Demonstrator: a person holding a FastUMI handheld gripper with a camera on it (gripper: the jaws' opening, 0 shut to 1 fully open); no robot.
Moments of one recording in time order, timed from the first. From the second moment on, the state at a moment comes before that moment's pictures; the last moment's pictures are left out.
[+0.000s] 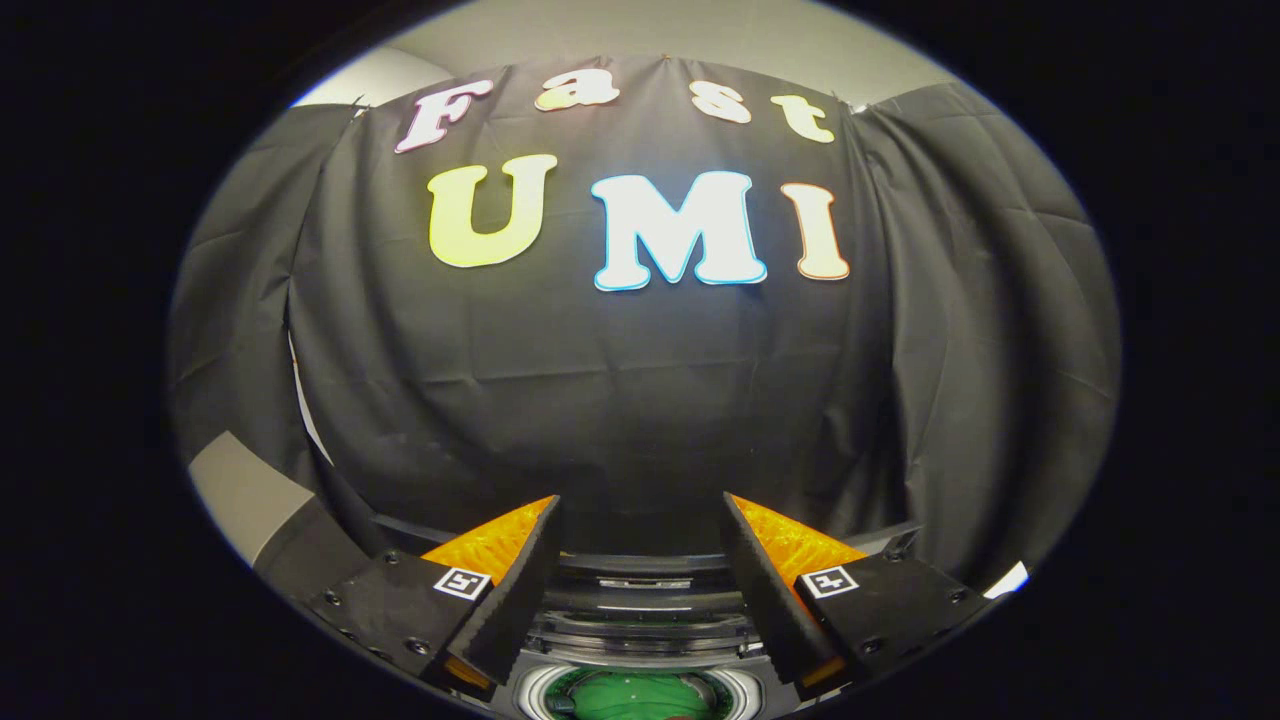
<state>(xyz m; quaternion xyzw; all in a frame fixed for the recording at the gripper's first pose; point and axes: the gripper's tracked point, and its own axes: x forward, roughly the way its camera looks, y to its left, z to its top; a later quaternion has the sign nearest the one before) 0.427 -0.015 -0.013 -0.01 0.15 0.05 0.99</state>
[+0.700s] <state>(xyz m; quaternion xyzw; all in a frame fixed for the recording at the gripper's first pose) 0.391 -0.018 -0.028 0.00 0.16 0.06 0.99</state>
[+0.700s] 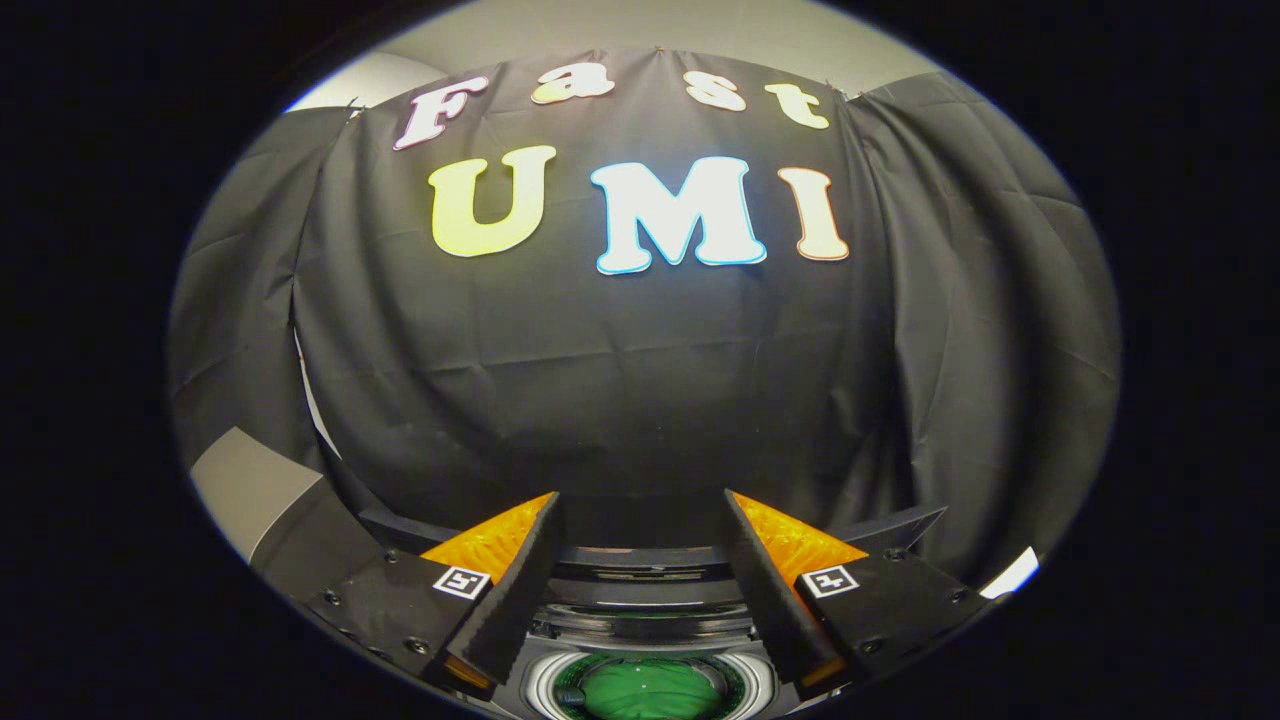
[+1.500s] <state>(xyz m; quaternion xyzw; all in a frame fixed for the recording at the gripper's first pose) 0.318 -0.021 -0.041 0.00 0.15 0.05 0.99</state>
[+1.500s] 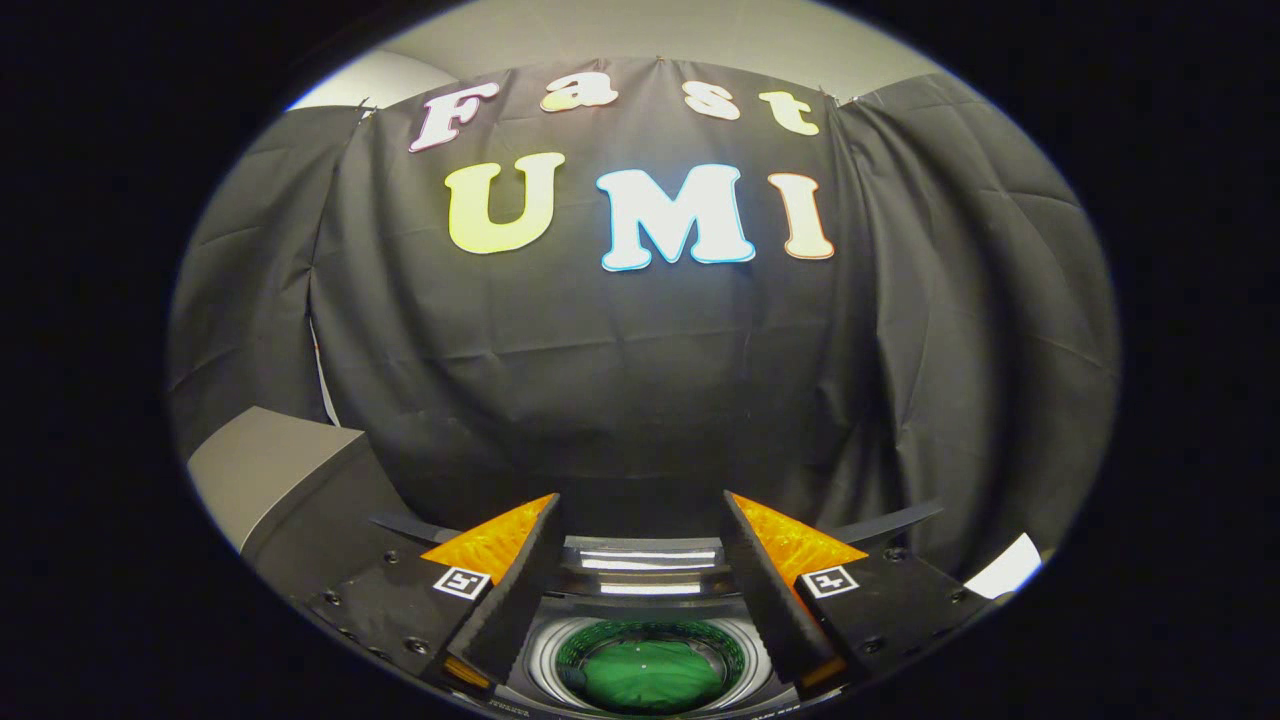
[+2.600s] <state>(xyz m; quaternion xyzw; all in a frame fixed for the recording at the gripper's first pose) 0.248 -0.023 -0.075 0.01 0.18 0.05 0.98</state>
